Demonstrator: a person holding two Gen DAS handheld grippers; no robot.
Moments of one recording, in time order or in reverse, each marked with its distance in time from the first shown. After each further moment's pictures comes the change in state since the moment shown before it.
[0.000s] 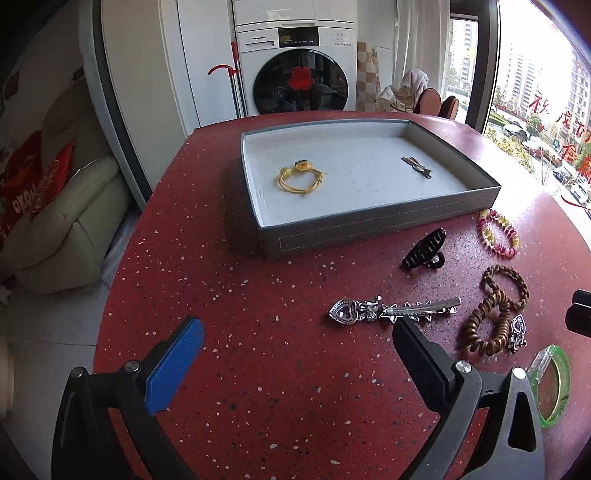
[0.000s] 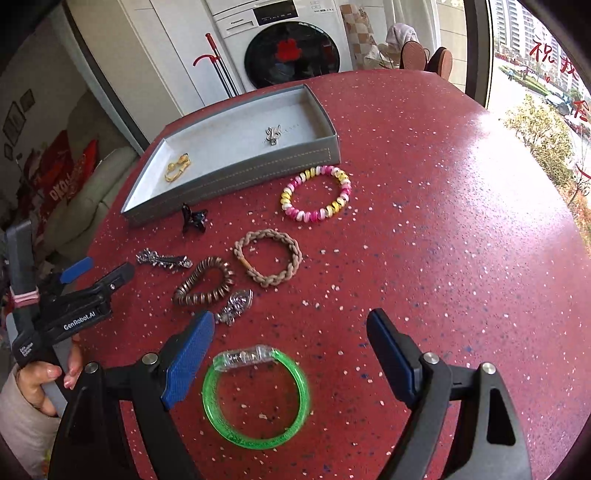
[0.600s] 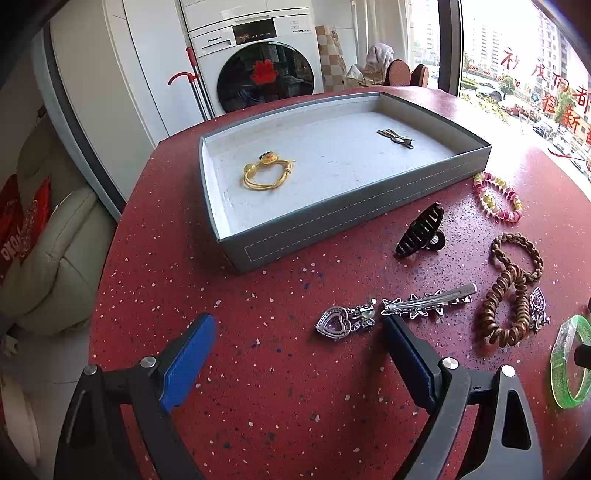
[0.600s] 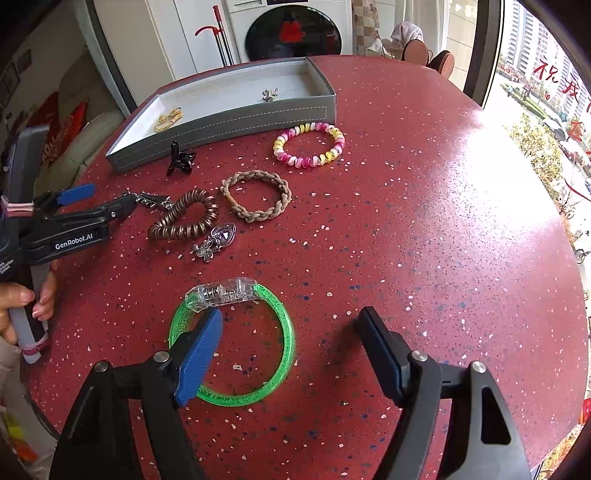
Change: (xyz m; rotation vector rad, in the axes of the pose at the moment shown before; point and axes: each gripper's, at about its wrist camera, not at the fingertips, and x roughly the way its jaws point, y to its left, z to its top) left arm 0.030 -0.018 0.010 0.170 0.023 -0.028; right arm 0.011 0.008 -0.030 -0.095 0.056 -0.117
